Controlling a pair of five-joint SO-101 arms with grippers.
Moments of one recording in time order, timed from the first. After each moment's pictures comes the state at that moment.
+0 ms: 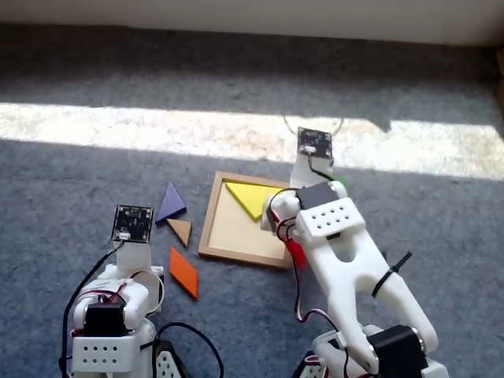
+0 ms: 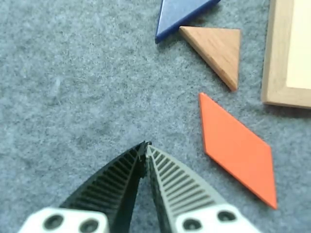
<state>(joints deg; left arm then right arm) -6.7 -102.0 96.0 77.1 1.5 -27.2 -19.0 37.5 60.9 -24.9</state>
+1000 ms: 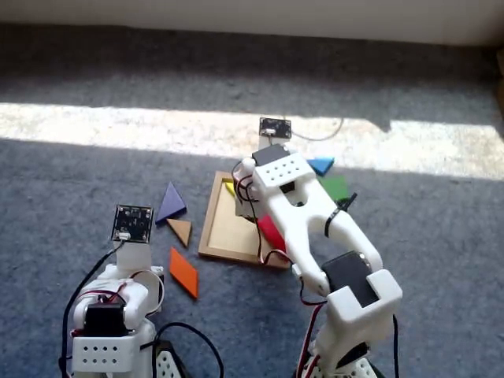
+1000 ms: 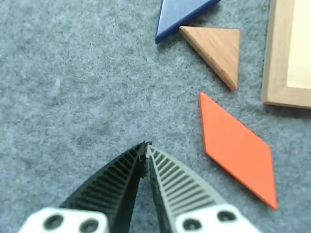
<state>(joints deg) -6.7 -102.0 96.0 77.1 1.5 -31.6 12.5 10.2 71.2 -27.0</state>
